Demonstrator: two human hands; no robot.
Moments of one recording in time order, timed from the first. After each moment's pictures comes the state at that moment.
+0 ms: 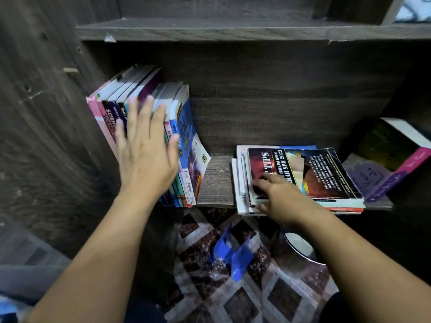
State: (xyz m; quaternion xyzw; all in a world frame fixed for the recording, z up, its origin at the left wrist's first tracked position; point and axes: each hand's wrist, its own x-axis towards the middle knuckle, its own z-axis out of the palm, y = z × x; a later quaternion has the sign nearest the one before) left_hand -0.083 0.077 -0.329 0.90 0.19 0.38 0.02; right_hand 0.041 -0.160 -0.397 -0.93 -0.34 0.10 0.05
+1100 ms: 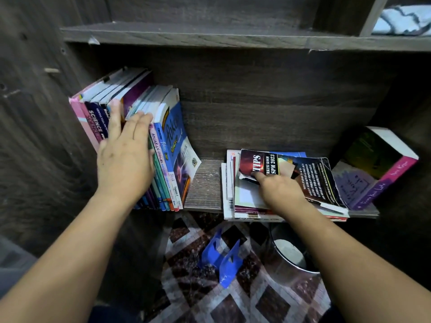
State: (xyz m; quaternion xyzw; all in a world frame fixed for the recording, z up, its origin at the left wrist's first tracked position) left_hand -0.087 0.073 -0.321 0.93 0.22 0.30 0.00; right_hand 0.071 -0.167 -0.394 -0.95 -0.32 -0.04 -0.04
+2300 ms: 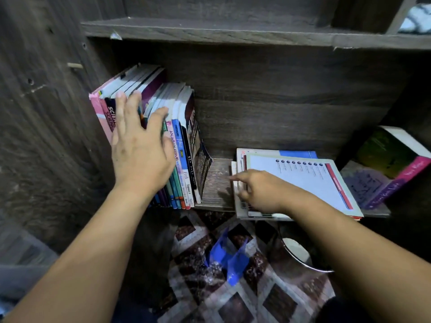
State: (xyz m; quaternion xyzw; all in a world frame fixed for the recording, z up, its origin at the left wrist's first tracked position) left_hand -0.084 0.083 -0.325 0.89 0.21 0.40 0.06; right_hand 0.044 -0.125 -0.374 -0.88 -0.44 0.10 0.12
